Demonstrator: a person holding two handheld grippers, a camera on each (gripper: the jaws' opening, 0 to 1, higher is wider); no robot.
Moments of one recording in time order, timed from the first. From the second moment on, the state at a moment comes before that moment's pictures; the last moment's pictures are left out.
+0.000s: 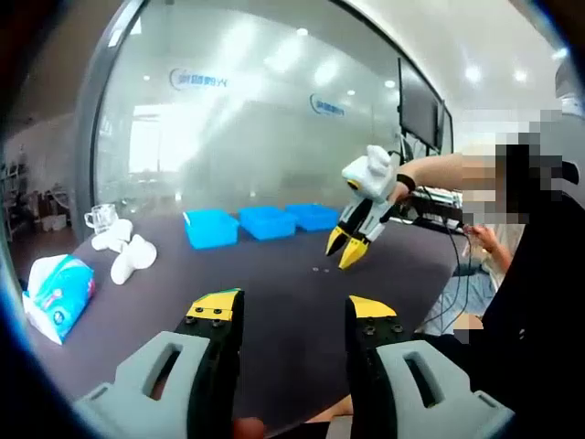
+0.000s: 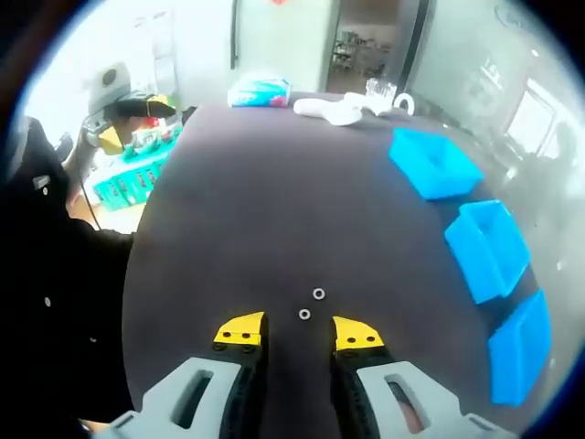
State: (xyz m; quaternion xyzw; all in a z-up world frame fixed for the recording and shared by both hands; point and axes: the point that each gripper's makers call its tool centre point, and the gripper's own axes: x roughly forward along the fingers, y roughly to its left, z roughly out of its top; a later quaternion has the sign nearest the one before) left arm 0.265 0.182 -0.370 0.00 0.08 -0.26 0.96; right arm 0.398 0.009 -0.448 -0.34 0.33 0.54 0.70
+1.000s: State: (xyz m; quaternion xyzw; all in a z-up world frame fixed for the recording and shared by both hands) left arm 0.266 0.187 -0.376 -0.01 0.08 -0.26 0.96; right arm 0.402 0.018 -0.472 -0.36 0.39 0.55 0.65
